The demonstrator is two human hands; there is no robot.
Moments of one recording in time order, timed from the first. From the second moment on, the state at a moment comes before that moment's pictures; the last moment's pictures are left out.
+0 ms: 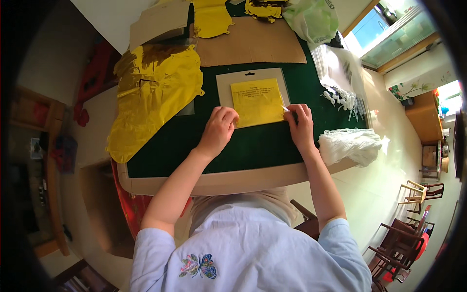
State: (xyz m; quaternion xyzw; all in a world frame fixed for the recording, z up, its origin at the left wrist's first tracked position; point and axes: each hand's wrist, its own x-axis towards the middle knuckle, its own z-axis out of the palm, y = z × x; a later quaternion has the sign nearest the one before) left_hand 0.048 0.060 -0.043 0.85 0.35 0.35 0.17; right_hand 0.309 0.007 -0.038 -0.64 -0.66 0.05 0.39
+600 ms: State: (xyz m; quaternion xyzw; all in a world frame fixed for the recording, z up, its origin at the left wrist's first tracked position) left_hand 0.036 0.057 -0.050 0.85 0.40 0.34 0.07; right_hand 0.309 0.010 -0.051 -0.68 -0.64 -0.03 0.36
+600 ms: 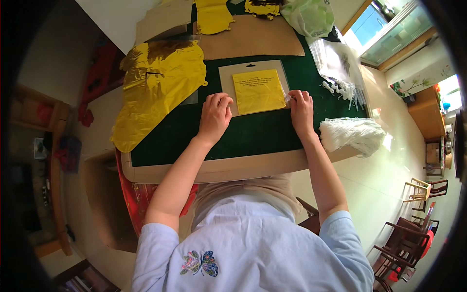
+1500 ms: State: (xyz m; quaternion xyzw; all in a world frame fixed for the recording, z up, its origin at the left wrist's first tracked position) left_hand 0.034 0.077 0.111 0.81 0.35 0.46 -0.13; right_hand 0.295 -0.015 -0.003 -0.54 -0.49 0.34 0.59
